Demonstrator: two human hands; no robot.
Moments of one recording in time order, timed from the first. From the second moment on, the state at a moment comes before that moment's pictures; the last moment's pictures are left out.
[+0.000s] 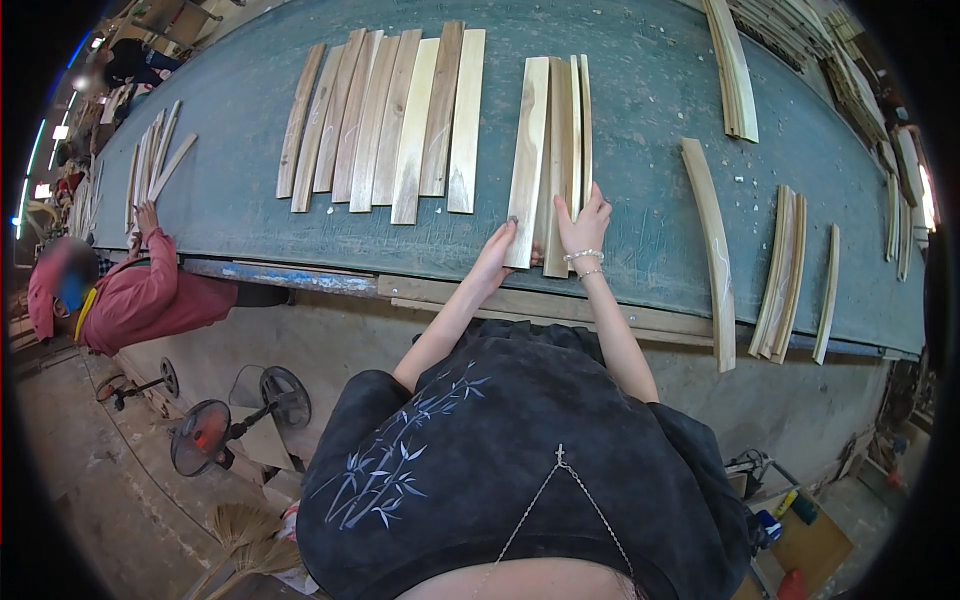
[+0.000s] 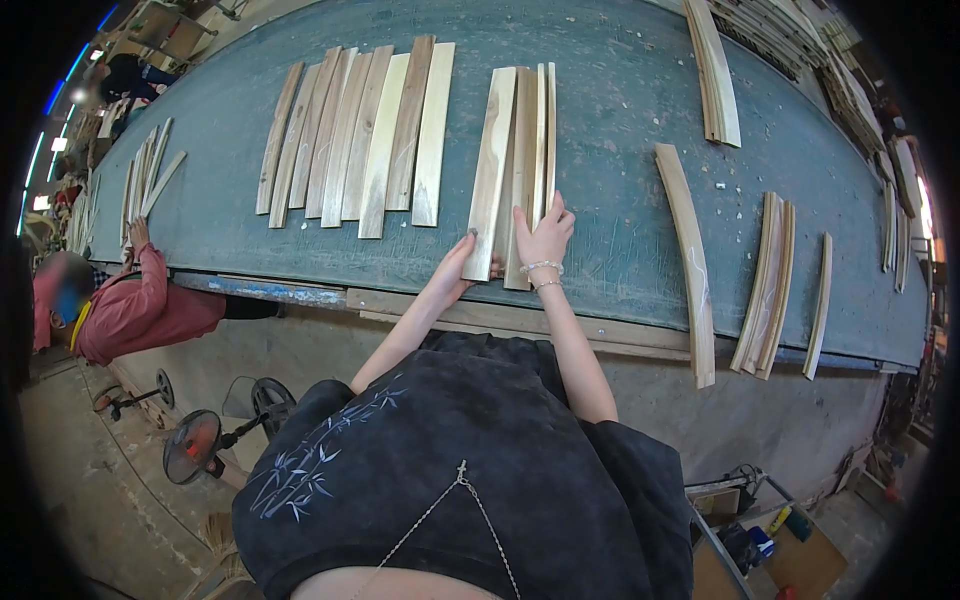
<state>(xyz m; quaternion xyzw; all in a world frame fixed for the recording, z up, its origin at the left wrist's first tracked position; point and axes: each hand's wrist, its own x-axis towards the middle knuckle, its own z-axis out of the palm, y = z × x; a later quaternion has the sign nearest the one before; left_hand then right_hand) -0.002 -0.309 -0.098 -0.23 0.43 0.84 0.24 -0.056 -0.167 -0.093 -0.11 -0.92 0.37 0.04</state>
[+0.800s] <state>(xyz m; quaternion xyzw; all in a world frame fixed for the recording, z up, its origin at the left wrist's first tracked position) -0.003 -0.310 -0.100 -0.13 0.74 0.65 0.13 -0.046 -0.163 -0.101 0.00 -0.96 0.28 0.05</state>
